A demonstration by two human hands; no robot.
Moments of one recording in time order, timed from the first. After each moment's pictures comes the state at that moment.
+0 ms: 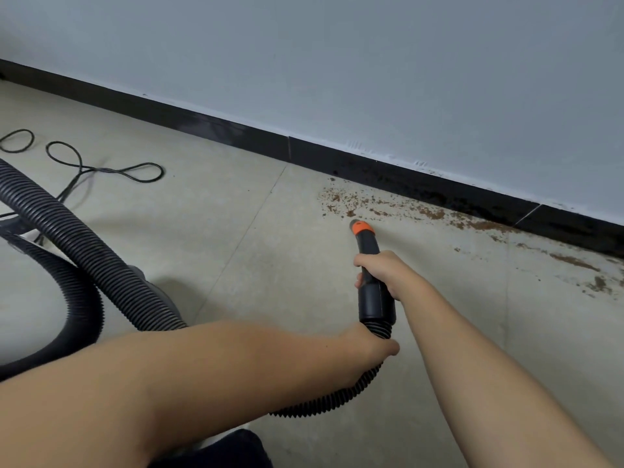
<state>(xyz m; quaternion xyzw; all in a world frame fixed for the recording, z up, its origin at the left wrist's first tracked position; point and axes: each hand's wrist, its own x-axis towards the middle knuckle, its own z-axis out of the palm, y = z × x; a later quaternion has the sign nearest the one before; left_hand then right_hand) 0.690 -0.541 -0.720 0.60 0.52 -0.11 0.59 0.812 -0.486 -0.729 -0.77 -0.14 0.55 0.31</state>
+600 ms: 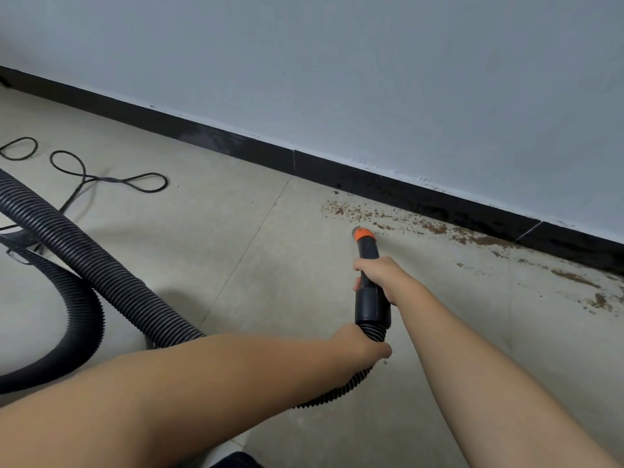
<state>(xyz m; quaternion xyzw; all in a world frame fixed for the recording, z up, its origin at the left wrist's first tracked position) 0.679 -0.518 -0.718 0.54 0.51 -0.11 0.66 0.808 -0.465 -0.726 -0.78 -0.12 0.52 0.31</state>
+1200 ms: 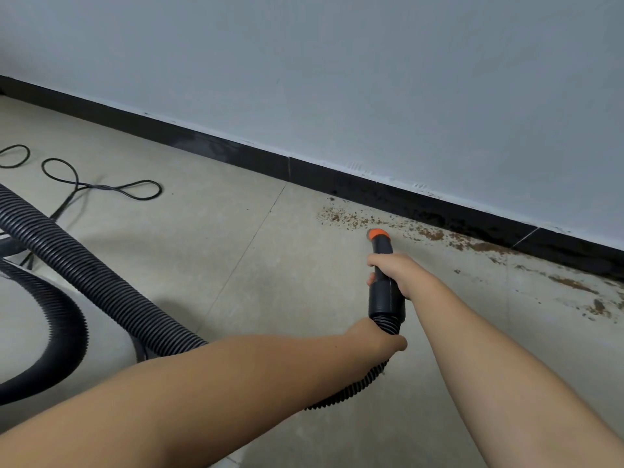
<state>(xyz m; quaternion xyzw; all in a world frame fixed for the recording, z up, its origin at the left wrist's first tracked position) 0.712 -0.510 -0.713 0.53 0.51 -0.09 0.67 0.843 -0.456 -0.723 -0.79 -0.10 0.51 0.31</state>
